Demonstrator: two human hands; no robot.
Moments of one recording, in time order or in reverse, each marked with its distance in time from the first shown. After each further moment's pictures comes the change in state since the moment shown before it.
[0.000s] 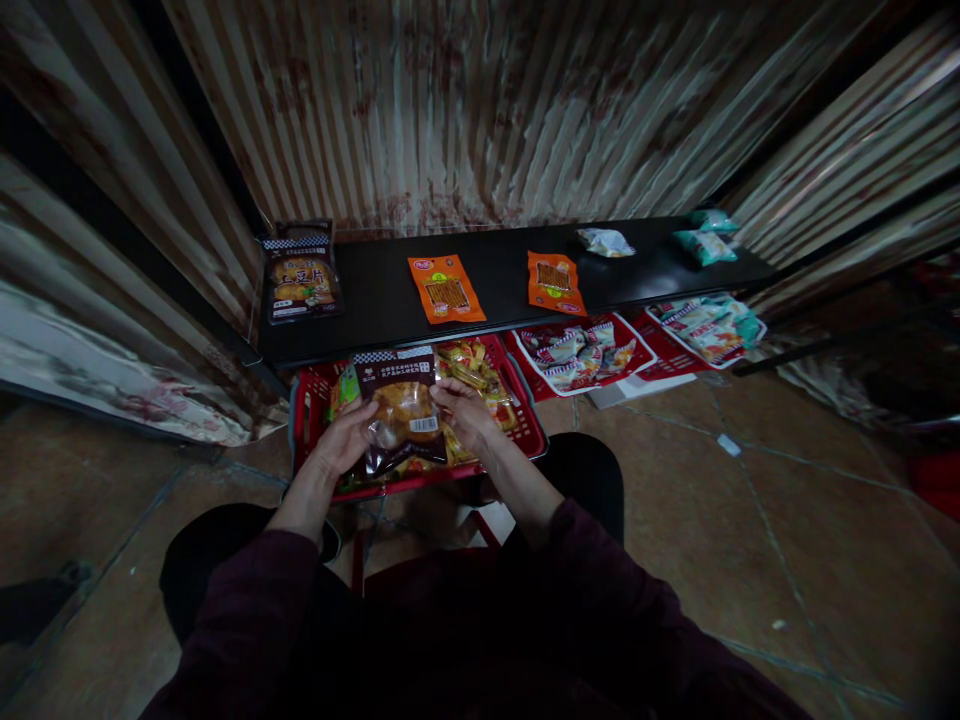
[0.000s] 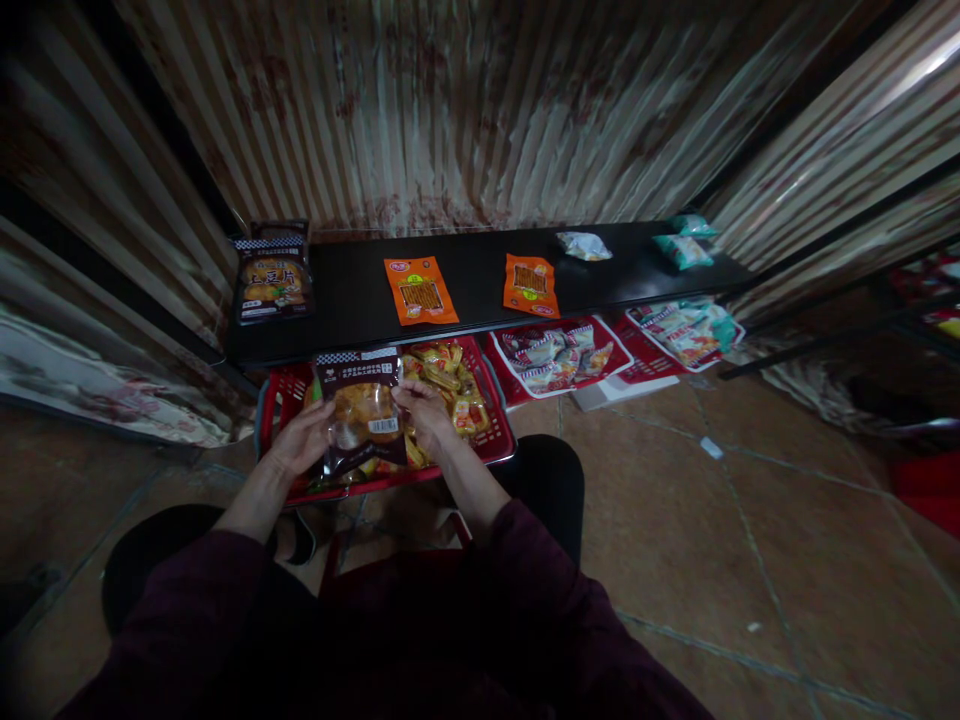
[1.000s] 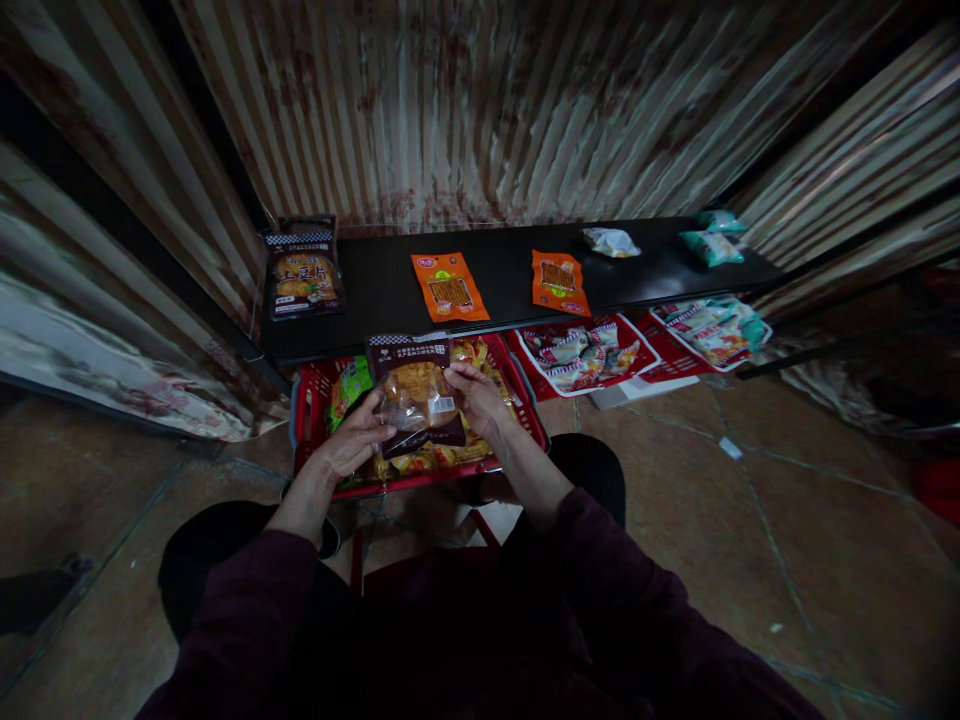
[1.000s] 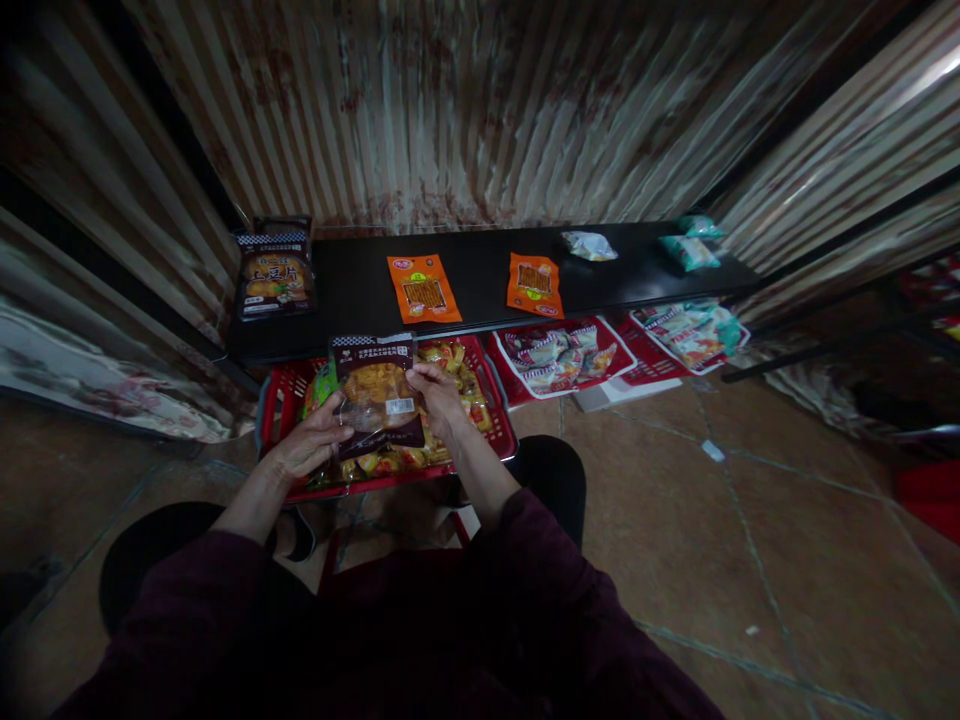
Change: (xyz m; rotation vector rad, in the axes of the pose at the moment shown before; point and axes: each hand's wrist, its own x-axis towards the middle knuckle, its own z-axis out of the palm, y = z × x) left_hand -0.011 -0.003 0.006 0.175 -0.329 -0.048; right_hand 0.011 -0.020 -0.004 0.090 0.050 -0.050
